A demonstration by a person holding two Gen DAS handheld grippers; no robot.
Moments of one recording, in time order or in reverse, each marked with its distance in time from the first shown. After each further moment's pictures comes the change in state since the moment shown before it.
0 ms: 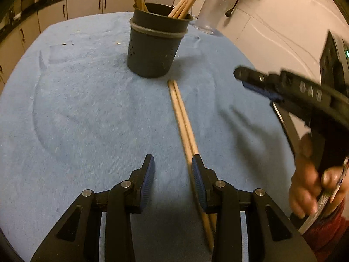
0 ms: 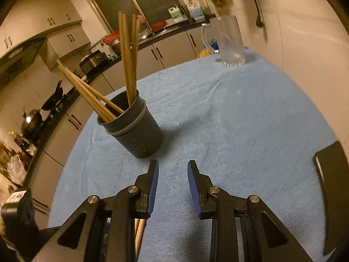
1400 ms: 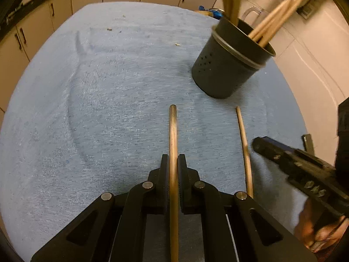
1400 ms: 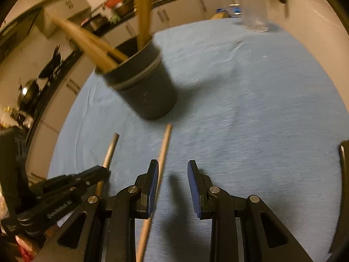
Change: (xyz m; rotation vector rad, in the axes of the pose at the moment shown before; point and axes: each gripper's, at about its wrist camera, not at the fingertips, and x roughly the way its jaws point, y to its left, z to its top) left arm 0.015 0.073 0.048 -0.199 0.035 0.113; right arm 0.058 0.040 -0.015 -0.123 0.279 -0.022
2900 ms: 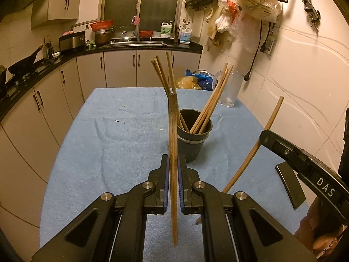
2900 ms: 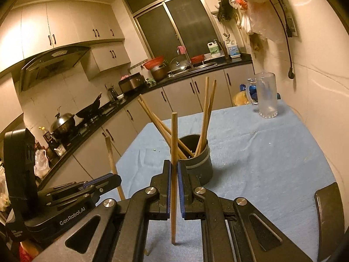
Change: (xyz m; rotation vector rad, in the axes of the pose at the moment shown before) left arm -0.142 -0.060 -0.026 0.152 -0.442 0.079; right arm -0.143 0.035 -0.016 -0.086 -0.521 0.140
